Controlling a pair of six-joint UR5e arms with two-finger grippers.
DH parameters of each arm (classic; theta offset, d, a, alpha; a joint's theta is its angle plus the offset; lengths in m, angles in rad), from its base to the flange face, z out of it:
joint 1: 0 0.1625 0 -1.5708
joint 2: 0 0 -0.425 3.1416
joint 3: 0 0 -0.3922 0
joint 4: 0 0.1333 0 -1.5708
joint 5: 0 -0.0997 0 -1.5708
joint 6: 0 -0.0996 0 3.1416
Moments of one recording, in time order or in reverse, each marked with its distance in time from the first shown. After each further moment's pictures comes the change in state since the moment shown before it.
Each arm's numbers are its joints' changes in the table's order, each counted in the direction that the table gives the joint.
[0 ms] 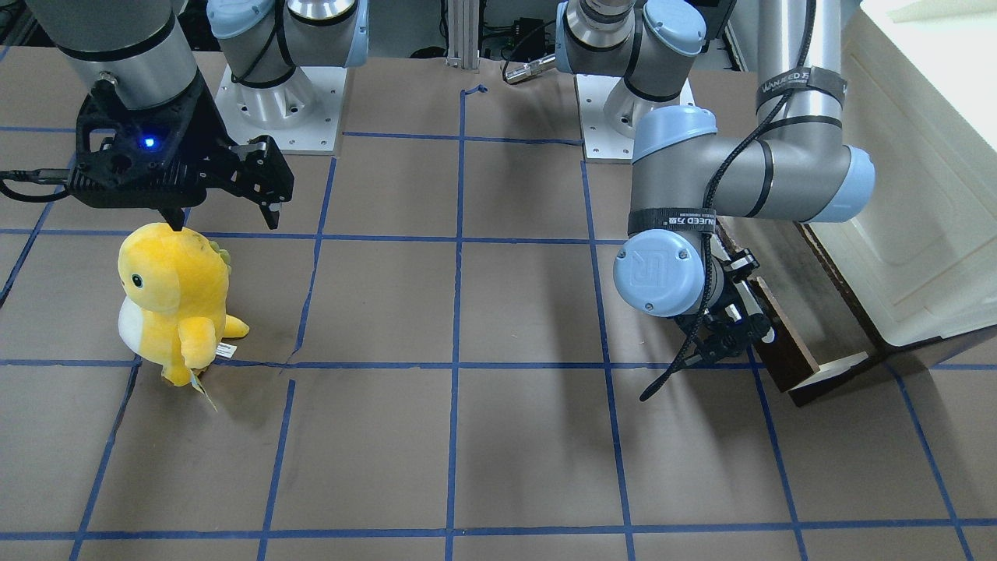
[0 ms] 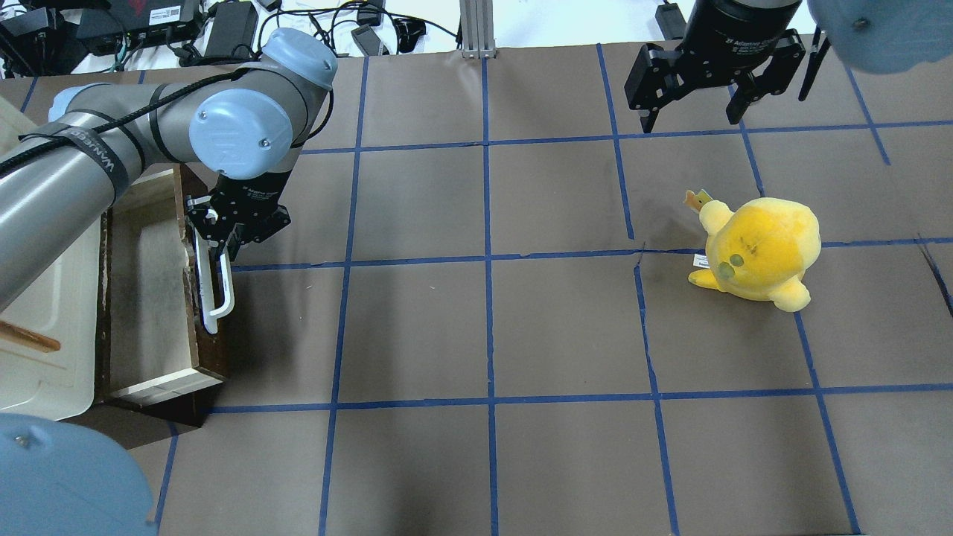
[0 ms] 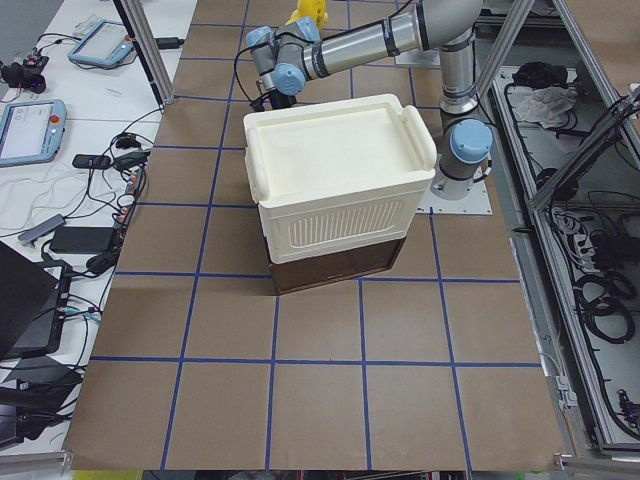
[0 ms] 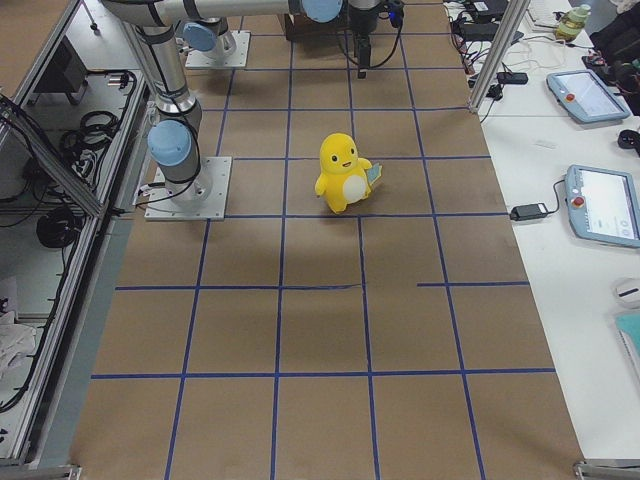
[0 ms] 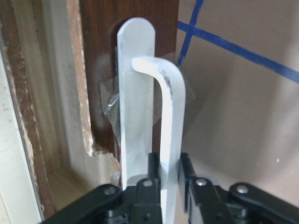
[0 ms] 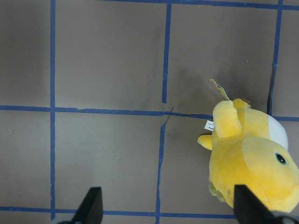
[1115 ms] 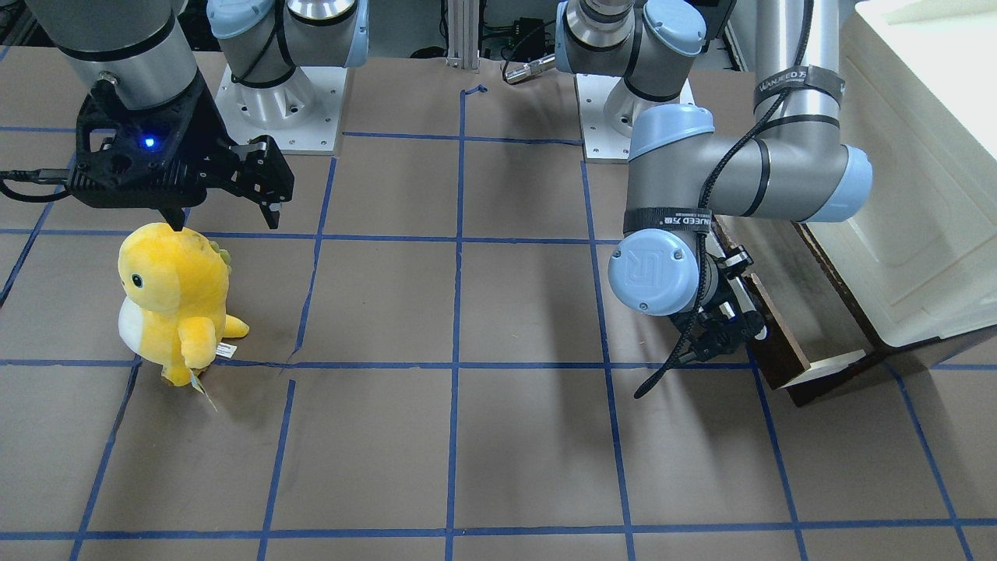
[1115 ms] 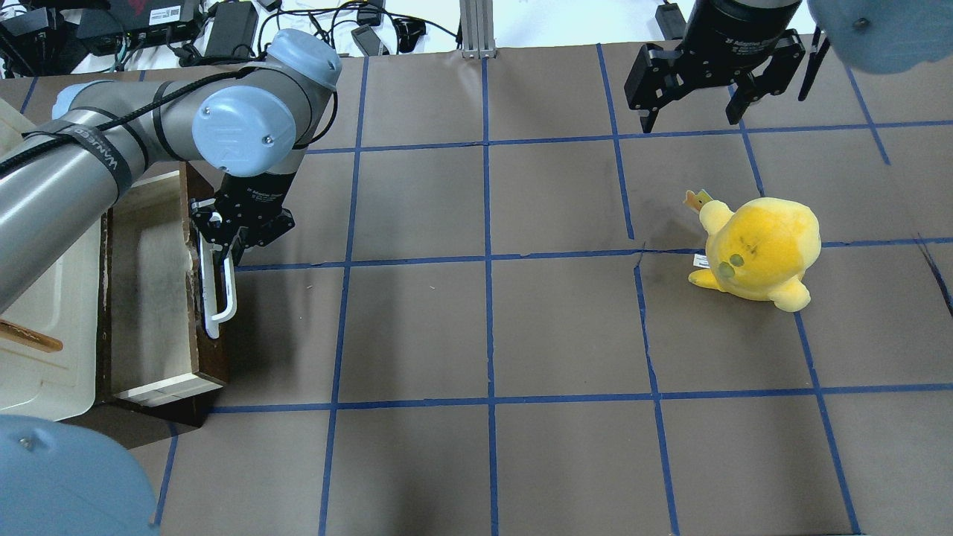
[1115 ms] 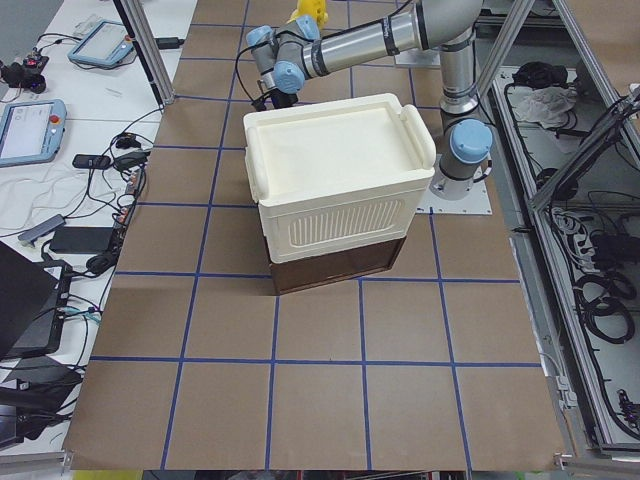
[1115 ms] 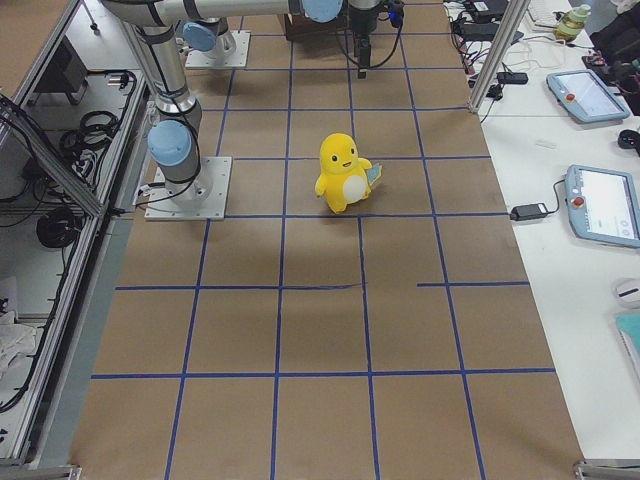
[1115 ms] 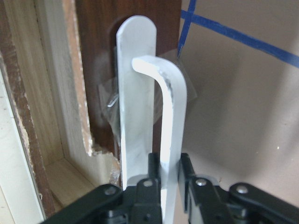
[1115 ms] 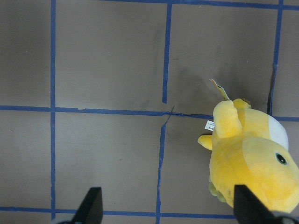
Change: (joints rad) left arm -0.011 0.002 0.011 -0.027 0.018 0.014; right arm 0.000 0.000 0.000 0.000 -0.001 0.000
